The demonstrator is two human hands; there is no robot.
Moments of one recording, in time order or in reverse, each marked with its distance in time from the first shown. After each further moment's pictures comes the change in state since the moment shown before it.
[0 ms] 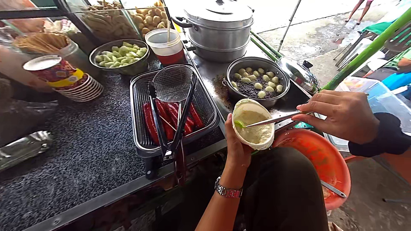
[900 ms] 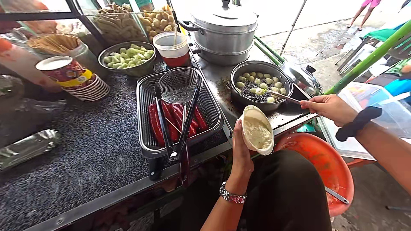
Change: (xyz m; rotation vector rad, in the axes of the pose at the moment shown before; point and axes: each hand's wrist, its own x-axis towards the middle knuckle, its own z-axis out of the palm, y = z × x) left_hand 0.000 -0.011 -0.004 0.179 0.075 0.111; right_hand -0.018 0.050 0.043 0.538 -0.288 1.152
